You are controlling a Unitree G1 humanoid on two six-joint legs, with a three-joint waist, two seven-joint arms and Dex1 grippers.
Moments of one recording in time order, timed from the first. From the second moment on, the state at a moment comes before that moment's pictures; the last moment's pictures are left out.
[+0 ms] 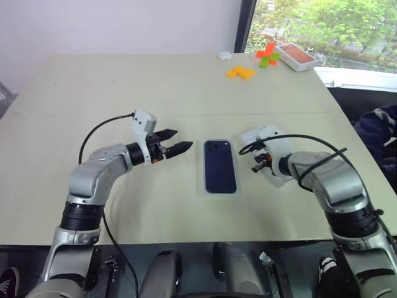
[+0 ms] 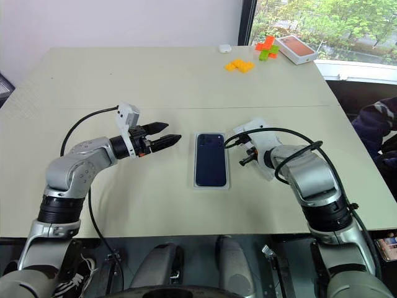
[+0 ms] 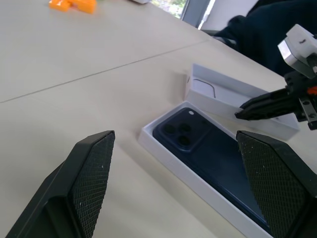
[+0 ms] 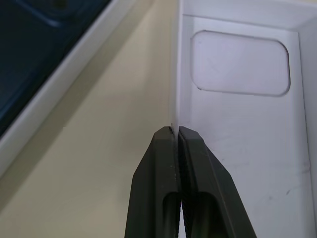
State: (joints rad) left arm -0.49 0.48 0.03 -0.09 -0.57 0.72 -0.76; right arm -0.54 -0.62 0.14 -0.36 0.22 1.39 0.44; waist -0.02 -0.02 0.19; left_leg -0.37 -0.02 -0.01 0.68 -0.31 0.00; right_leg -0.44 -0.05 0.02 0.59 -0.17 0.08
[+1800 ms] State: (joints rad) left arm -0.42 0.58 0.15 -0.20 -0.73 0.82 -0.80; right arm -0.77 -0.55 -0.07 -0.21 0.56 1.43 0.32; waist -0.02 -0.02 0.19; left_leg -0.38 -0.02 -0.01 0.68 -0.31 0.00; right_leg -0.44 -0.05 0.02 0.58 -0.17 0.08
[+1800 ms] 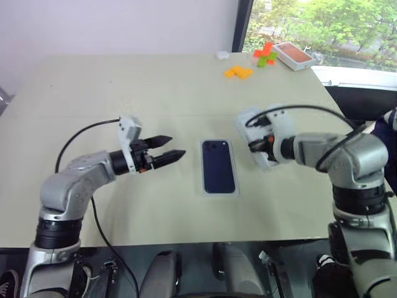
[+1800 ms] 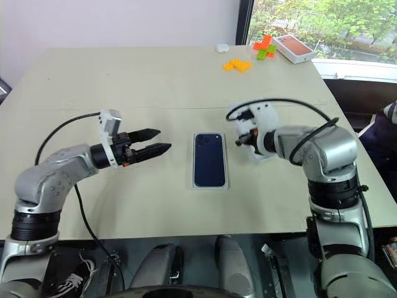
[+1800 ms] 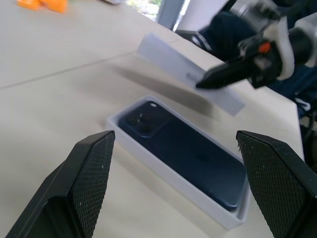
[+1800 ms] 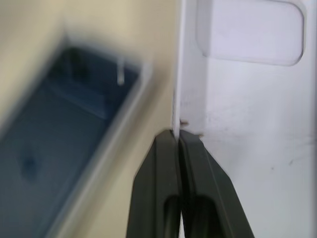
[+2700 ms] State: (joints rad) left arm -0.39 0.81 0.35 -0.11 -0.91 0.85 -1.05; right arm -0.69 0.10 -0.63 0.05 1.60 1.50 -0.32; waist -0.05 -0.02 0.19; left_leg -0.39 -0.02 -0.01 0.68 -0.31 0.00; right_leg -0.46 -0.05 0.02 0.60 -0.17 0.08
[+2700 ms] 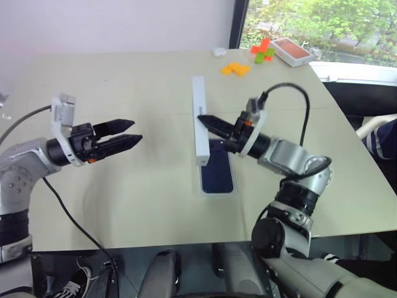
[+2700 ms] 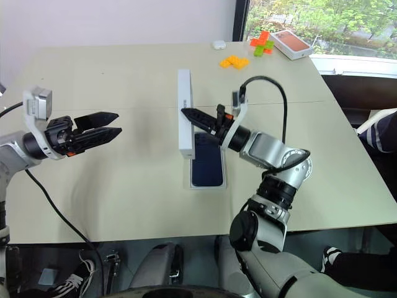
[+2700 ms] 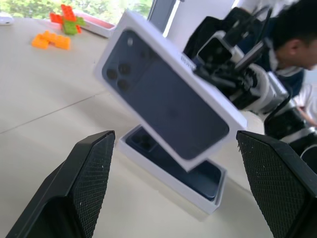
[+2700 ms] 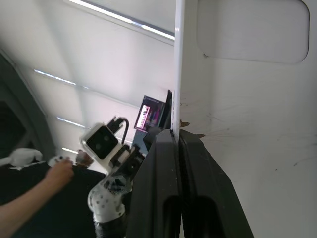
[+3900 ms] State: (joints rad) left arm -0.24 0.71 0.21 -0.15 -0.77 0.71 -1.00; right arm -0.47 -0.19 -0.03 -0.04 1.87 0.98 -0.38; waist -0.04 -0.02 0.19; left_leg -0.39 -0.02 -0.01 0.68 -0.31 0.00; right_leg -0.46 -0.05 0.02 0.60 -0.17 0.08
